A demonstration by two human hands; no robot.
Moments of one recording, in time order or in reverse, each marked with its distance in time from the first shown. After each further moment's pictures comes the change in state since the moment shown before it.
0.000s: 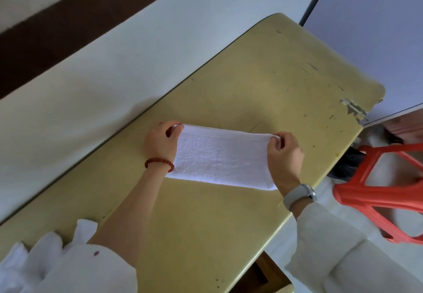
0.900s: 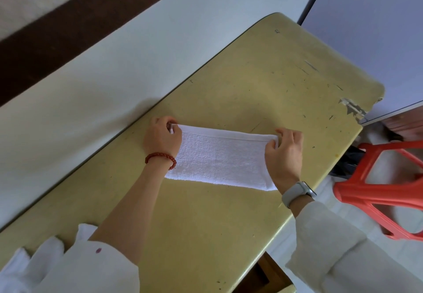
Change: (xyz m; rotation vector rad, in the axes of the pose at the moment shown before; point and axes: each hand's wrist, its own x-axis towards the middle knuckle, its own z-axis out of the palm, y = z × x) left_hand 0.014 0.014 -0.001 0.234 -0.027 -0.033; right_hand 0.005 -0.009 -0.002 -0.167 -0.025 0.018
